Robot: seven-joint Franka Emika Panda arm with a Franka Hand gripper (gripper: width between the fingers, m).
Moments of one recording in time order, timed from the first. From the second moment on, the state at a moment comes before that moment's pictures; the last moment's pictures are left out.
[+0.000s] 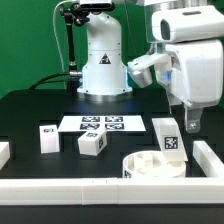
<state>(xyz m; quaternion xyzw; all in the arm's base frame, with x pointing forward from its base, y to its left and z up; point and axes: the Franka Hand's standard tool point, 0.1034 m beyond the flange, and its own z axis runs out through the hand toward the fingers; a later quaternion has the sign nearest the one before) 0.643 0.083 0.106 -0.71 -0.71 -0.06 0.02</state>
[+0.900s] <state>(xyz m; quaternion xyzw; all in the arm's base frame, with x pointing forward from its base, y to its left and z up) 0.625 0.074 0.091 -0.74 -0.68 -0.05 0.02</state>
